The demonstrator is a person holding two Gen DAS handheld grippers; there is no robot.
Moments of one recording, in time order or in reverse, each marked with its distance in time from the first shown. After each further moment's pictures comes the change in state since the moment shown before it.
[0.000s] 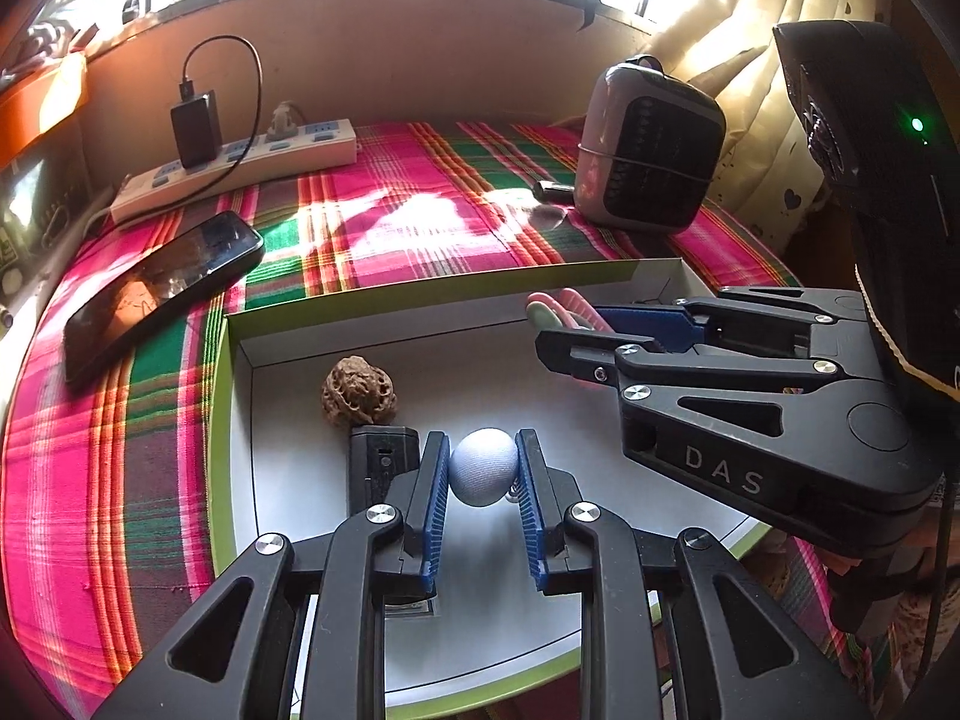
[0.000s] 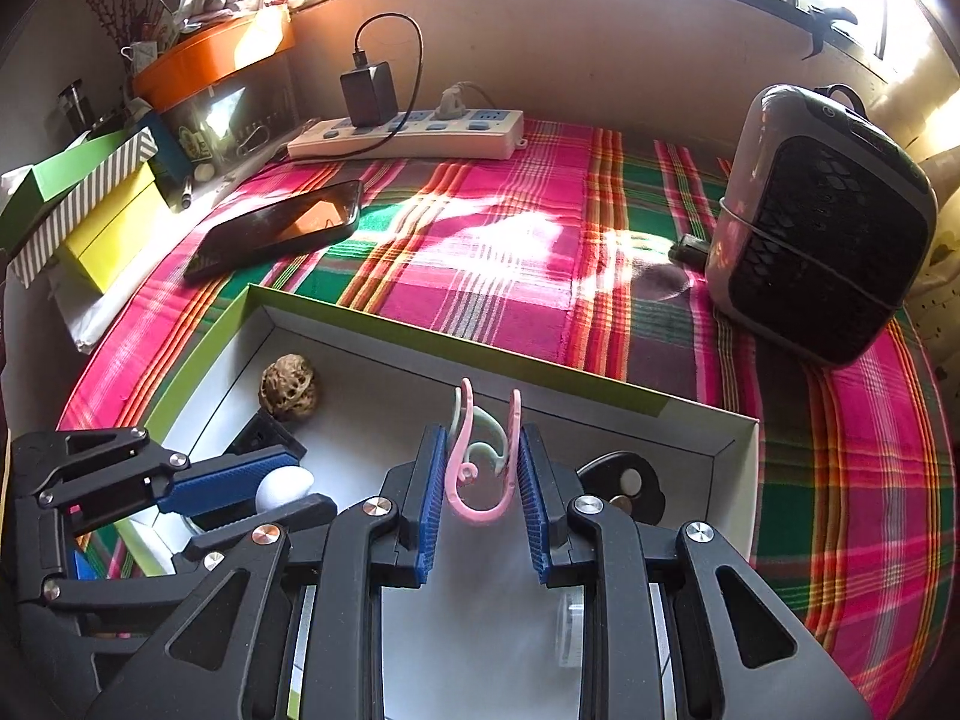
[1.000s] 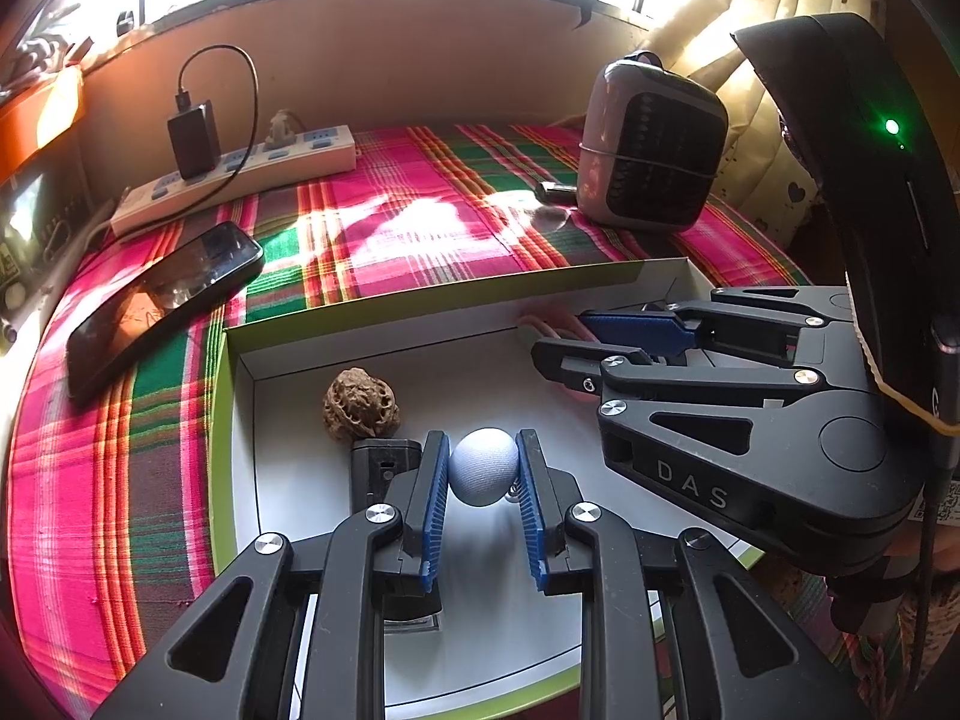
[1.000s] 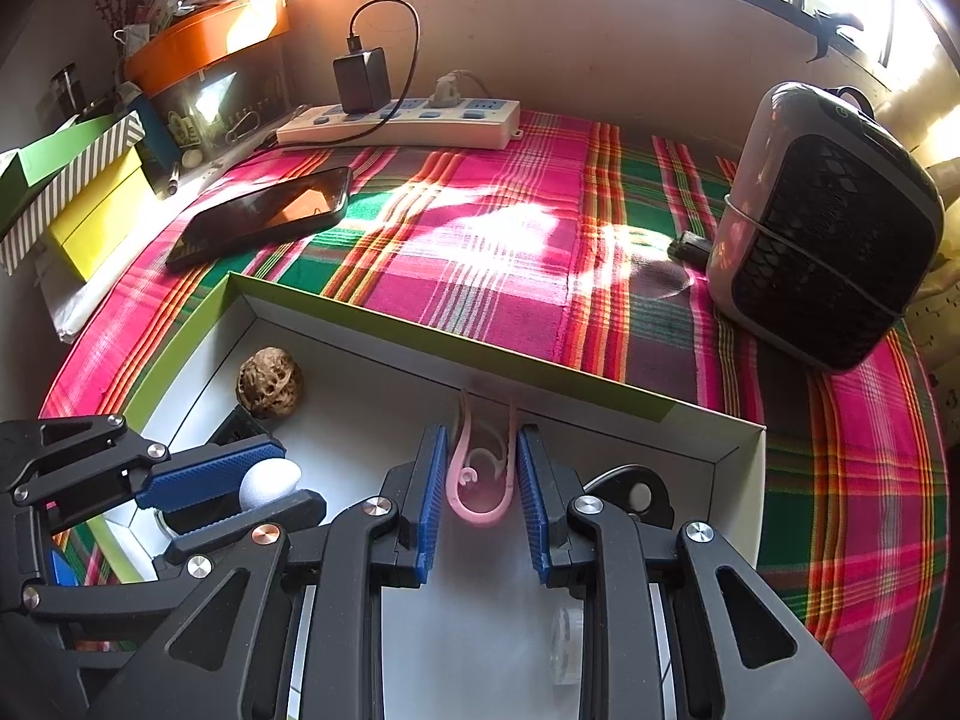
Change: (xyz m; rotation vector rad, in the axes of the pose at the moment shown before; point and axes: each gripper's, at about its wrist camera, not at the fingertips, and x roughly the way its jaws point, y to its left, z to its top) left arm 0.004 -0.002 0.002 0.022 -0.005 0.019; right arm 0.007 0.004 0.000 -0.015 0.009 -0.037
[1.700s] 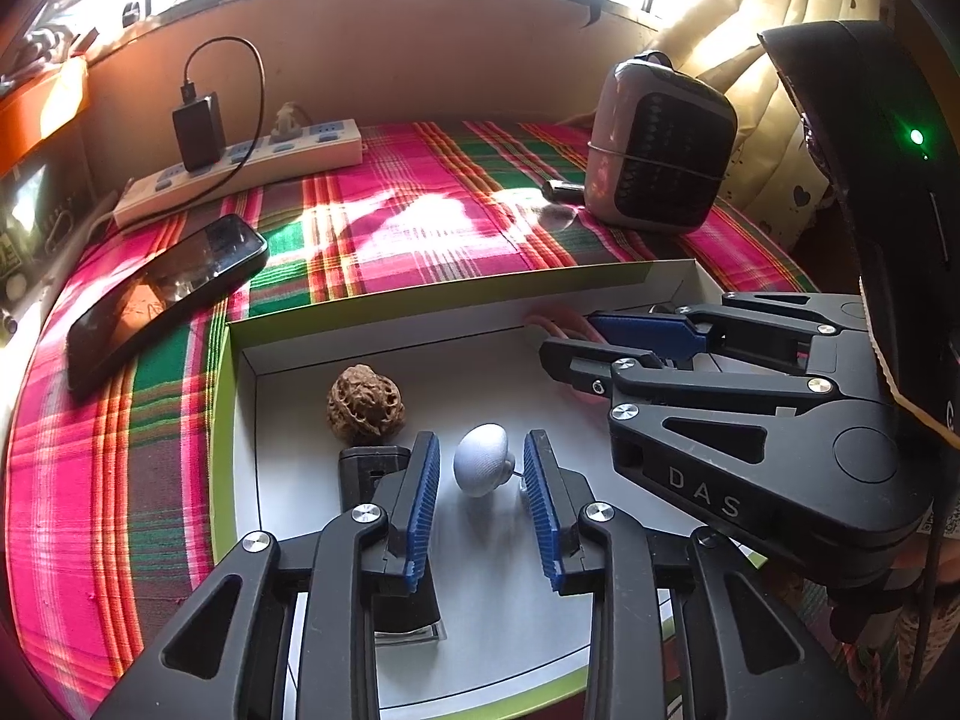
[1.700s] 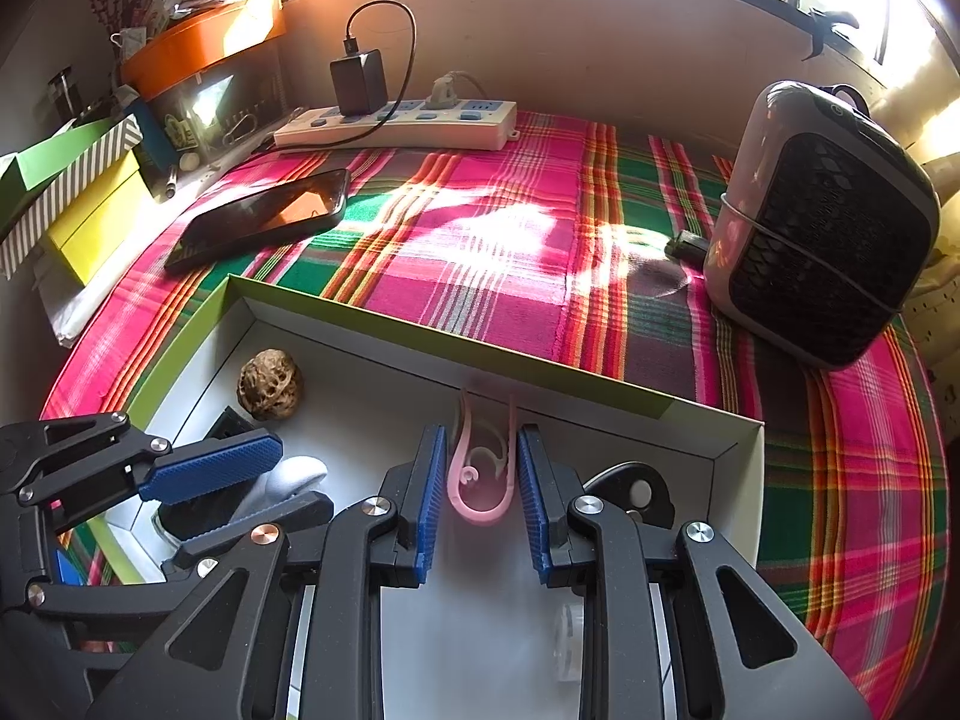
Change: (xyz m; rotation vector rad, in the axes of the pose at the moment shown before) left arm 0.002 0.004 0.001 -0.015 0.009 0.004; right arm -0.002 0.001 -0.001 0.008 -0.005 -0.002
